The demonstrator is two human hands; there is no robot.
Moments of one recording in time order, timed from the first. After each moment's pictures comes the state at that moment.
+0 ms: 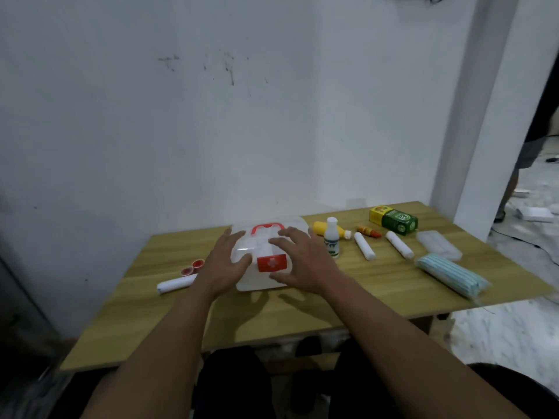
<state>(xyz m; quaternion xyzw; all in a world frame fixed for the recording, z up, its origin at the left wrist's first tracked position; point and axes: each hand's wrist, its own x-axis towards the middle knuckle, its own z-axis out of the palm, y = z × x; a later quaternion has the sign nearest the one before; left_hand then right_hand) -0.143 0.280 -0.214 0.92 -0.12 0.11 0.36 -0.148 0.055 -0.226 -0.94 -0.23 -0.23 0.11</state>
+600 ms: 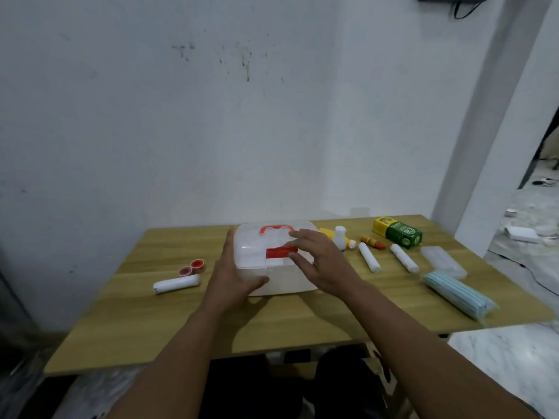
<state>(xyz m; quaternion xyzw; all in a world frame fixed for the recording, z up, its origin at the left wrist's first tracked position) -0.144 0.276 -0.241 0.84 -0.12 0.12 0.51 -0.136 0.040 -0.219 -0.87 -0.28 -0.29 0.26</state>
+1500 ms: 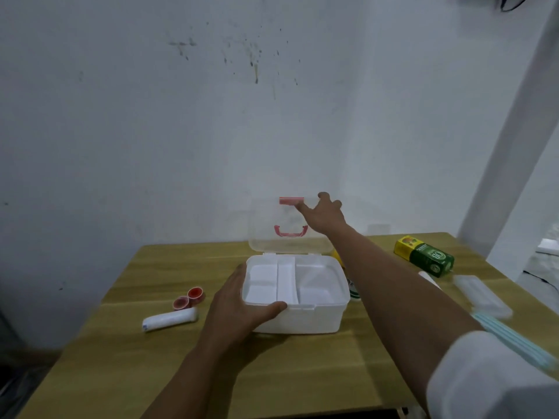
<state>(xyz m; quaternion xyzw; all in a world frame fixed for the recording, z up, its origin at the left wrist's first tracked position) -0.111 0.277 -0.238 0.85 -0.10 0.12 0.50 0.047 0.057 -0.140 -0.92 0.10 -0.08 0.38</state>
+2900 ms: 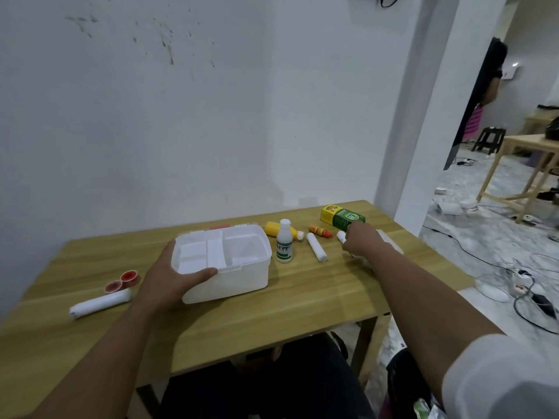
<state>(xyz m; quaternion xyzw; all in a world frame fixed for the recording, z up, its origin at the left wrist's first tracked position) -0.110 0.278 -0.236 0.87 -0.08 0.05 0.48 -0.086 -0.163 -0.220 -0.97 0.23 -0.03 0.10</state>
